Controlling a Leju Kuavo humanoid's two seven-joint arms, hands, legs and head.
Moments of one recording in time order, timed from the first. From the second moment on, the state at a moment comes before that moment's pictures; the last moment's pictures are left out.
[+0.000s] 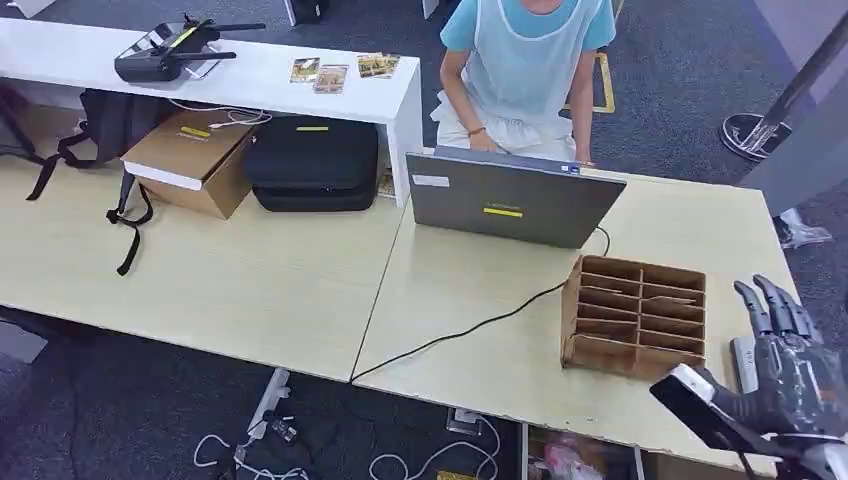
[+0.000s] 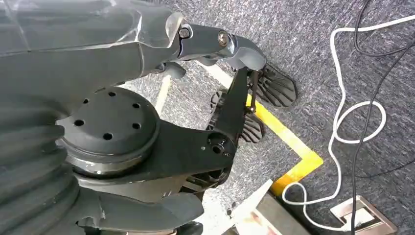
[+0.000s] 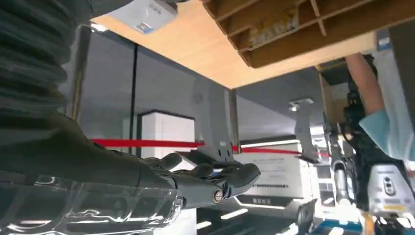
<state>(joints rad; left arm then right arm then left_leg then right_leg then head) -0.15 0.04 0.01 -0.28 0.61 0.11 0.25 0.09 -0.53 0.11 -1.82 0.92 -0.07 0.19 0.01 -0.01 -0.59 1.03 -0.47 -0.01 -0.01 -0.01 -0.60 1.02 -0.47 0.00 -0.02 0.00</state>
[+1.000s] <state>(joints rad) -0.07 0.02 0.08 -0.35 0.48 0.09 0.25 0.07 -0.42 0.15 -1.71 1.10 0.01 0.23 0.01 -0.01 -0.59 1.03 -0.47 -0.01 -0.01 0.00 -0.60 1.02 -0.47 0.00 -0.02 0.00</state>
